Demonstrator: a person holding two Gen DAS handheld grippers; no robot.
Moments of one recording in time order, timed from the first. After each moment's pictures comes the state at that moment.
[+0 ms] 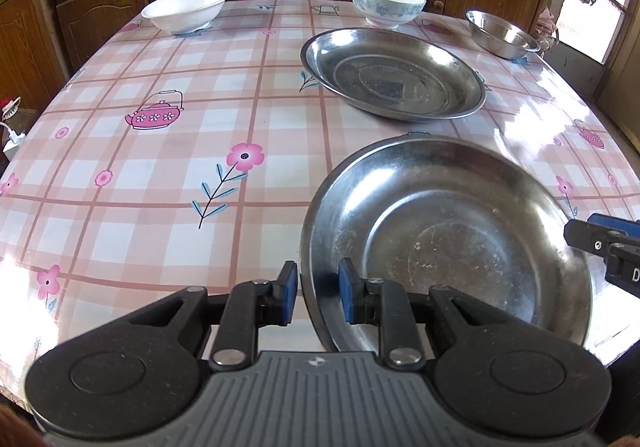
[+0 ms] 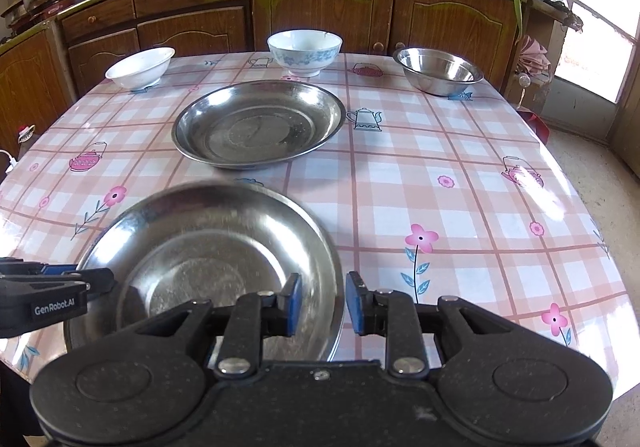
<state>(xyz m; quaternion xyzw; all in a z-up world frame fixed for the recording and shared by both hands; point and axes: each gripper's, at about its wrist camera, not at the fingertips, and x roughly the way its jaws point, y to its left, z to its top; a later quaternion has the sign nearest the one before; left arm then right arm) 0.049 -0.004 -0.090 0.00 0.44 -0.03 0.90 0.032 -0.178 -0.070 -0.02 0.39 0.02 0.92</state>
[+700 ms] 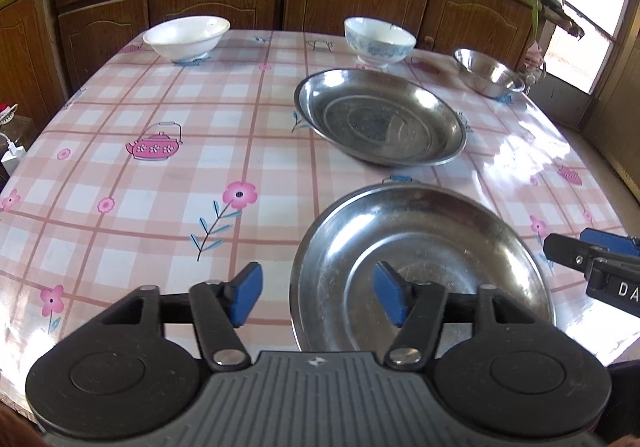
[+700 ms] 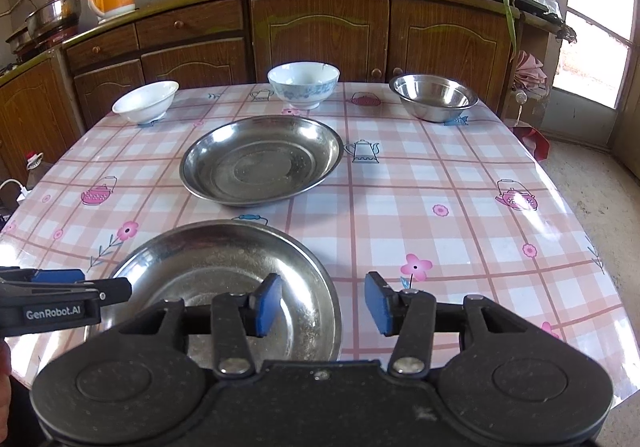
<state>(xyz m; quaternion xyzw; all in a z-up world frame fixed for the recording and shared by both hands) 0.045 0.000 -0.064 -0.04 0.41 -0.04 0.91 0.026 -0.184 -0.048 0.00 0.35 0.03 0.94</state>
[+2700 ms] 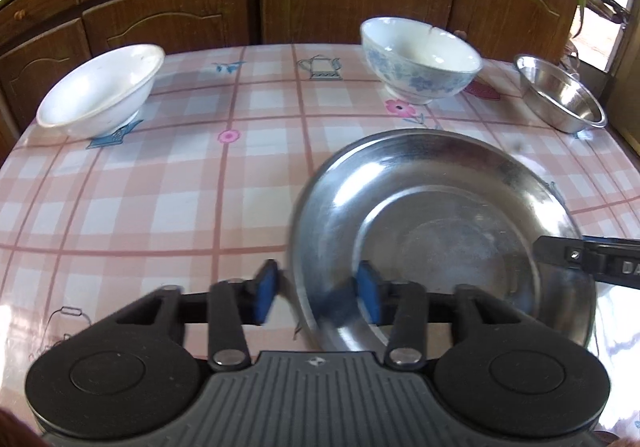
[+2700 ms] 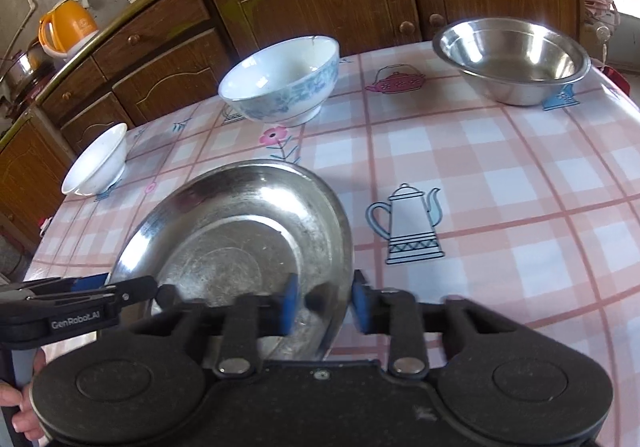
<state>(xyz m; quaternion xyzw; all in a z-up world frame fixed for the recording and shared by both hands) 0.255 -0.010 -0.096 0.02 0.42 -0.06 0.91 0.265 -0.217 -0.107 0.12 0.41 0.10 0.90</state>
